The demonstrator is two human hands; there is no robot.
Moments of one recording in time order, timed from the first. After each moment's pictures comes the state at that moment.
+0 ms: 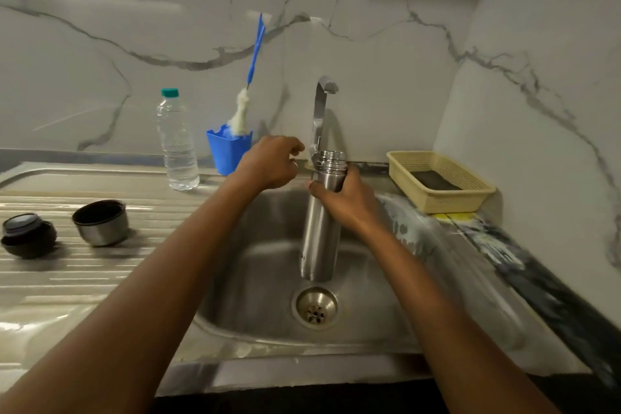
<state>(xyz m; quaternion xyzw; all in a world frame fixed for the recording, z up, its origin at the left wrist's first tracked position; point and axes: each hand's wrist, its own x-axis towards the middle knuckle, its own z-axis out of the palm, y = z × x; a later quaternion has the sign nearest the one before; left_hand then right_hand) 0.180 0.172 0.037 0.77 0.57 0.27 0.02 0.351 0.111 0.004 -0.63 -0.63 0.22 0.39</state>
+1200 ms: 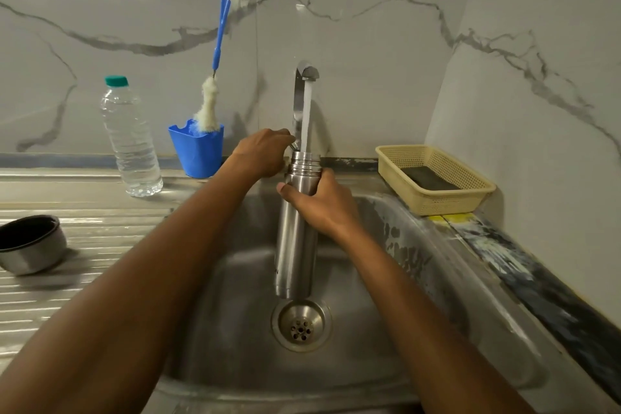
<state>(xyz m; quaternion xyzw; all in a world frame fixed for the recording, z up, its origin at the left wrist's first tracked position) 0.205 0.257 0.022 0.82 0.56 0.15 -0.07 0.346 0.150 -0.014 -0.63 -0.64 0.24 0.38</state>
